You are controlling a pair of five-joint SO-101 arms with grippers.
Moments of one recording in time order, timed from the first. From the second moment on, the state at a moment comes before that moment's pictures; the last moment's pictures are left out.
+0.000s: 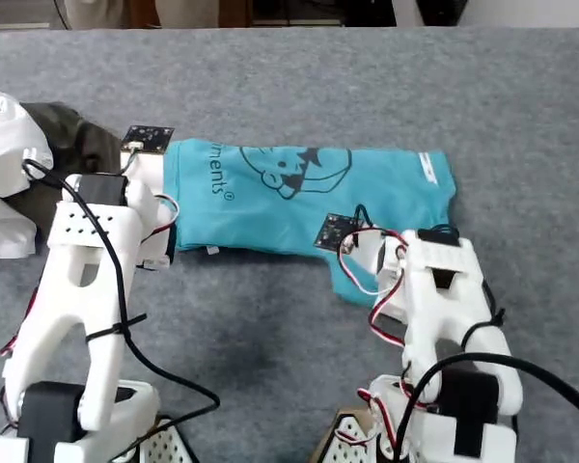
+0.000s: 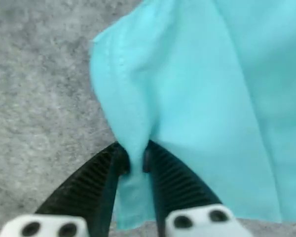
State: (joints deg) left arm 0.2 -20.0 25.8 85.1 -10.2; right arm 6.0 -12.4 55.8 54.9 65.6
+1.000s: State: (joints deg) left arm -1.4 -20.0 24.5 85.1 -12.9; right arm 2.7 35.6 -30.9 88.0 68.6
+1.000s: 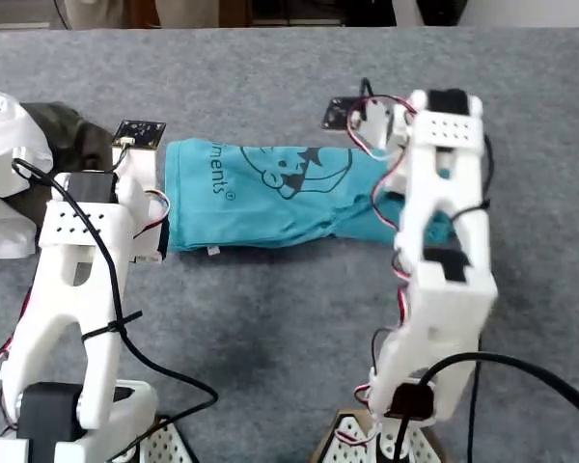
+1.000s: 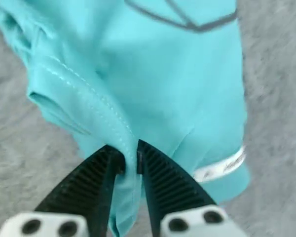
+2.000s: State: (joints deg) left arm -1.4 -14.1 21.1 73.6 -0.5; right arm 16.5 43.0 -51.6 95.6 31.6
